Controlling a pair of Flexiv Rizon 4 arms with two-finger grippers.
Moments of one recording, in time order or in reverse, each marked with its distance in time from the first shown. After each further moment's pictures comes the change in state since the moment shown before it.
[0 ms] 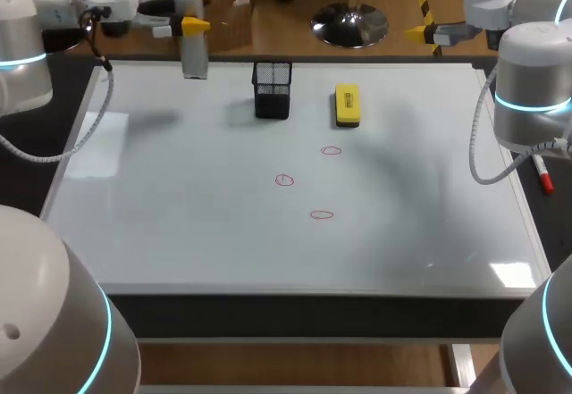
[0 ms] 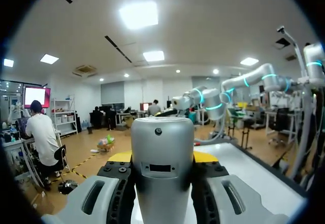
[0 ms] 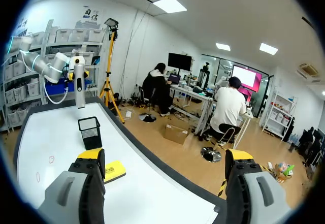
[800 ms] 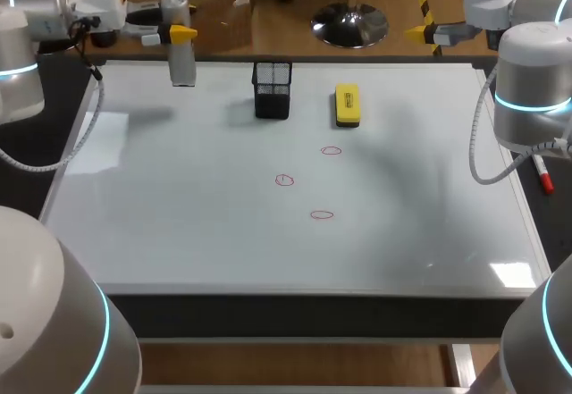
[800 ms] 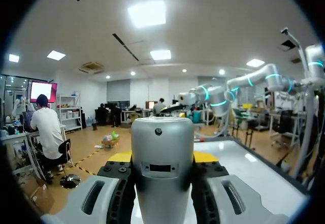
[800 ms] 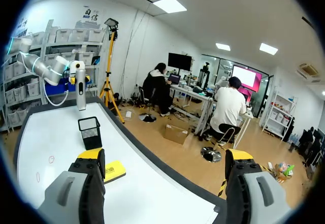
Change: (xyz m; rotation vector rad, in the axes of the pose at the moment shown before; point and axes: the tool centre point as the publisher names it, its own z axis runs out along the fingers) left arm -0.009 0.022 -0.023 -0.007 -0.040 -0.021; right arm 0.000 0.000 0.000 0.000 0.000 0.000
